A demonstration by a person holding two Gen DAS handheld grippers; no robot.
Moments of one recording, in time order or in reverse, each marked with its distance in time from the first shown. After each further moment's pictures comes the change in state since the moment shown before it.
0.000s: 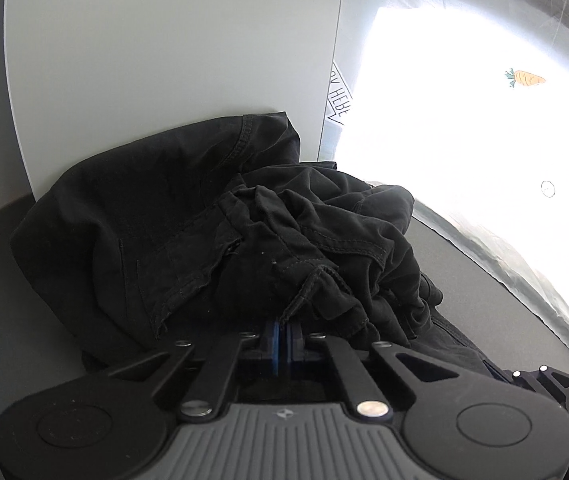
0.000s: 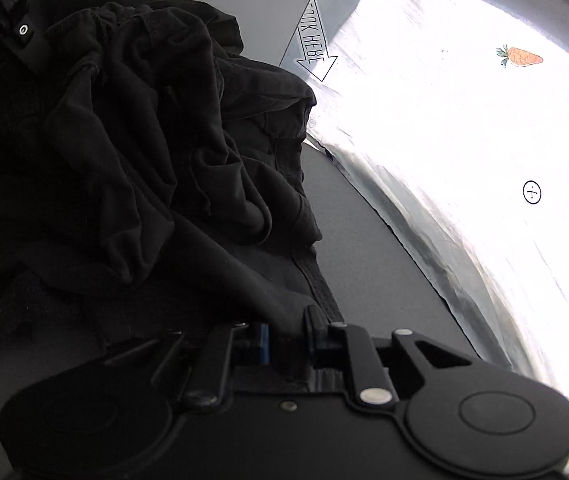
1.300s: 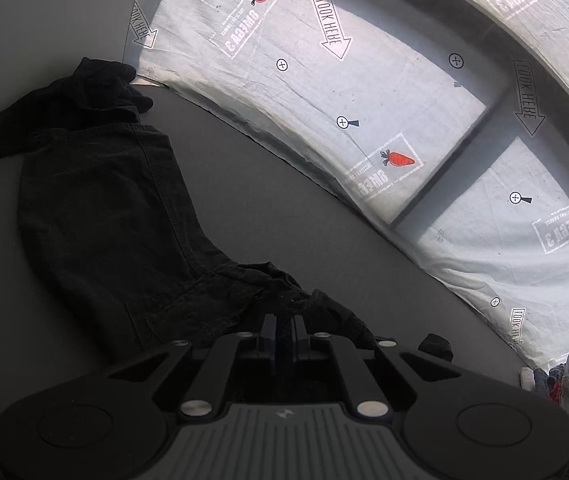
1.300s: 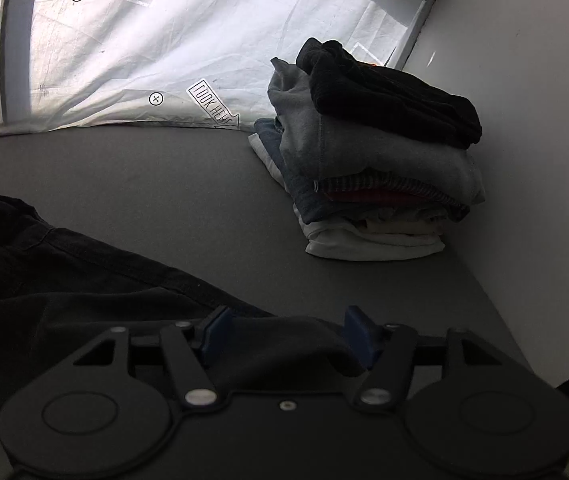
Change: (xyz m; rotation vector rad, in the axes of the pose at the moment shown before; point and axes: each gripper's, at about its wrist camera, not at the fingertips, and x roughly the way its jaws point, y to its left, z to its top) left arm -0.262 -0.221 -0.234 0.005 0.117 -0.350; right arm -0.487 -0.219 -0.499 0.941 0.547 -0.841
